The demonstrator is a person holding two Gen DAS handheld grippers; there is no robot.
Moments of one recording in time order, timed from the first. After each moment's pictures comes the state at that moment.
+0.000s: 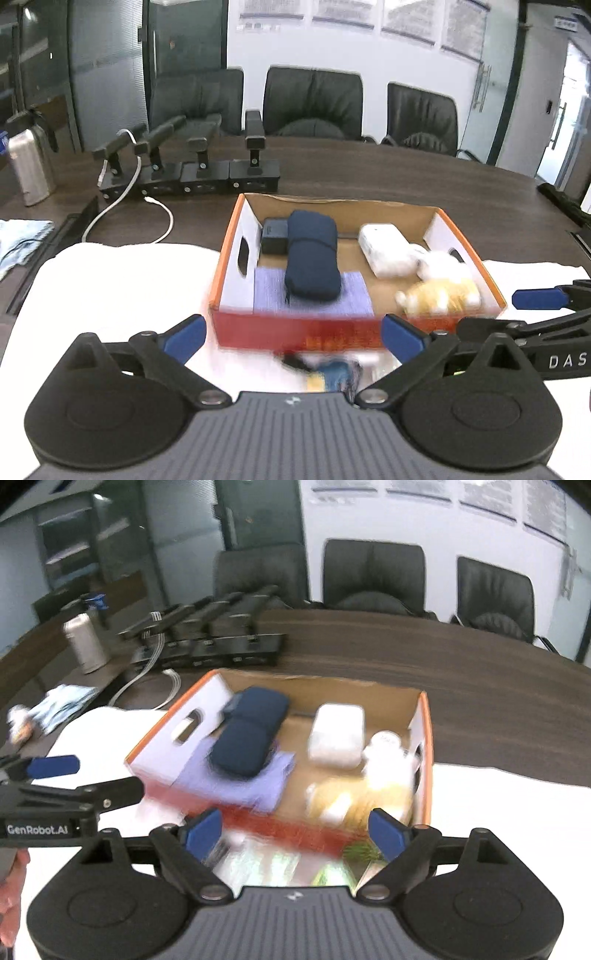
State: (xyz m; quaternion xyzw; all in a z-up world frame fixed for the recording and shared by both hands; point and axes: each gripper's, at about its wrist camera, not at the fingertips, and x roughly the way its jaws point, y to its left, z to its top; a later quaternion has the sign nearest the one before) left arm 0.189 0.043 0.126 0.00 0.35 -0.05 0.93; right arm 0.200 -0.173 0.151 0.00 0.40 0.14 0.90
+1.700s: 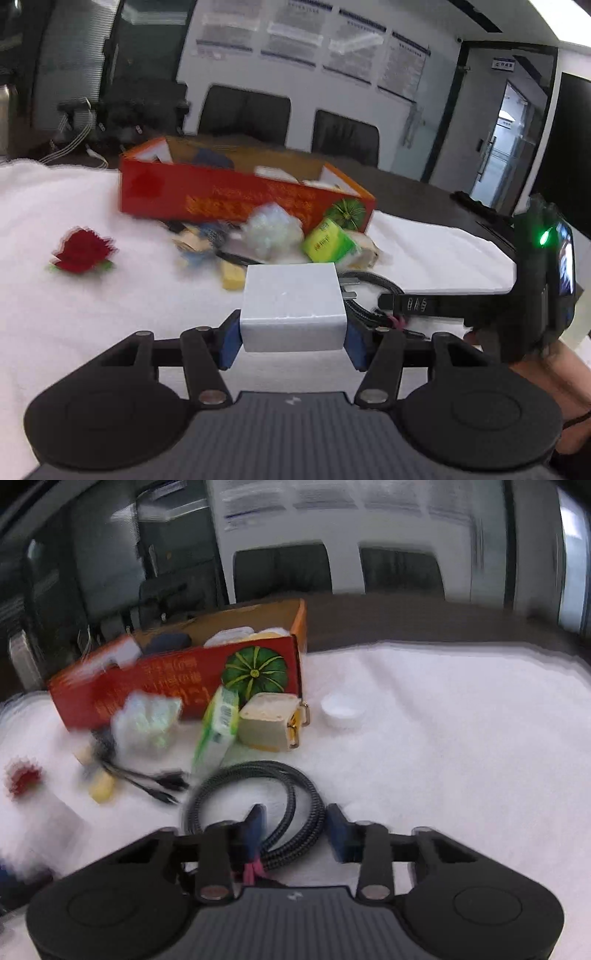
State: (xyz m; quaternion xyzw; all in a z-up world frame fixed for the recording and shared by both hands) left arm 0.032 -0.006 0.026 -0.07 0.28 -0.15 0.95; right arm 0.095 -0.230 0.017 0.03 0.35 0.01 0.94
